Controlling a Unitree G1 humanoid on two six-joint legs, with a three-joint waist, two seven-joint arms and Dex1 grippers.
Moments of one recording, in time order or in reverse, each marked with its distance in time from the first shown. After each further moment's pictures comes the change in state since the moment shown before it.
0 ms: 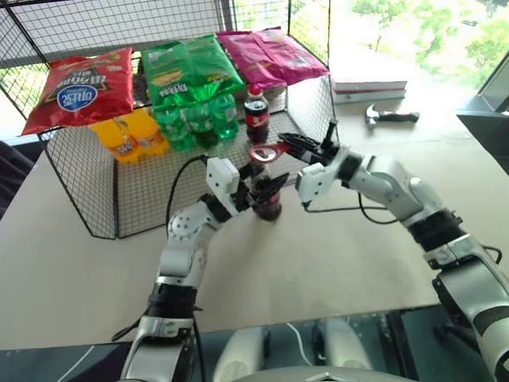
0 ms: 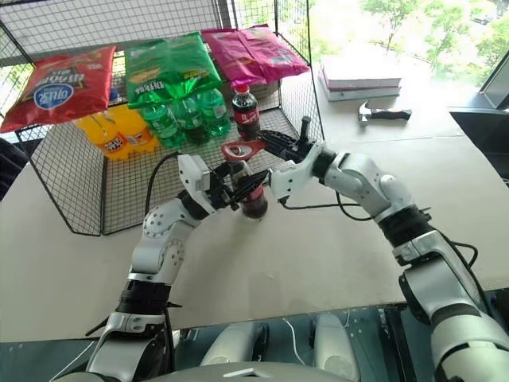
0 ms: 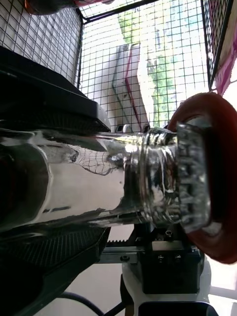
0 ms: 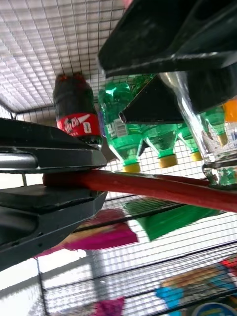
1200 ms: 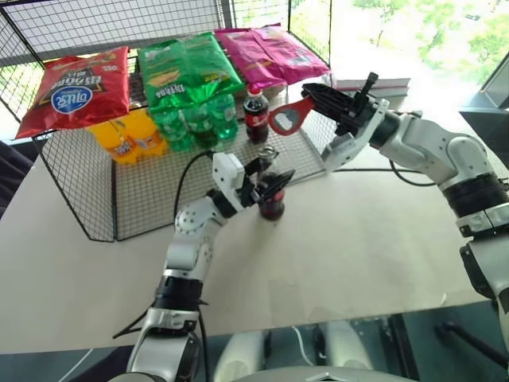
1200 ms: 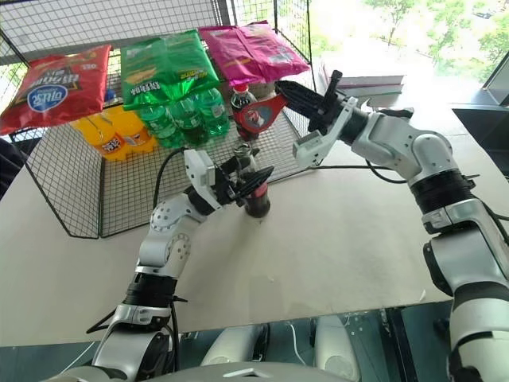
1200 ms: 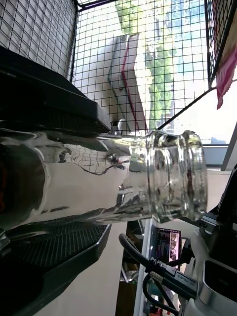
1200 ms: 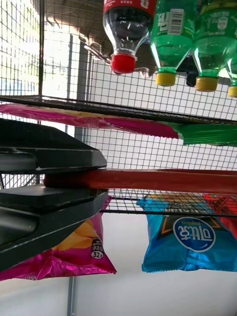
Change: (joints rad) left arm -0.045 -0.020 -0.014 0.048 -0.019 -0.001 -0.022; right arm -0.181 -0.154 -0.032 0.119 -0.249 -0.135 -0.389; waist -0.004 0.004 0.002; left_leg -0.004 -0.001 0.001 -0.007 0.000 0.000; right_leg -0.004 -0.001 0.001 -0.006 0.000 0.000
